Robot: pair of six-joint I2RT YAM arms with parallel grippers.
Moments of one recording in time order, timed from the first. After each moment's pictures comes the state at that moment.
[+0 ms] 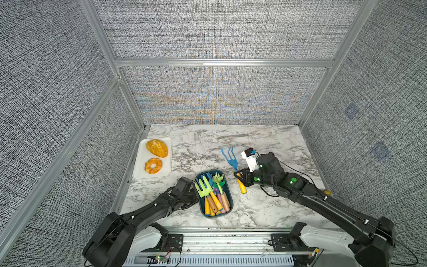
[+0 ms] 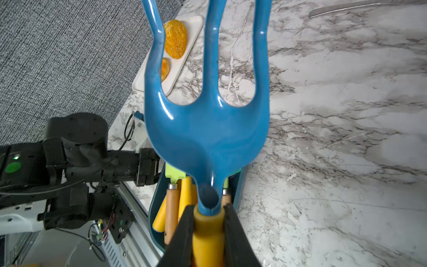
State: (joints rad) left arm -0.60 1.19 0.37 -0.18 0.20 -1.00; right arm 0.79 1.11 0.92 -0.42 -0.15 0.48
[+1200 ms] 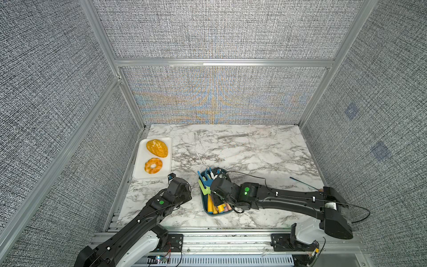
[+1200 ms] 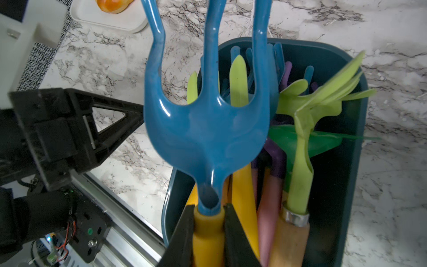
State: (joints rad) left arm -0.58 0.82 0.41 -0.52 -0.08 -0.89; right arm 1.21 1.57 1.15 -0.51 0.27 0.74
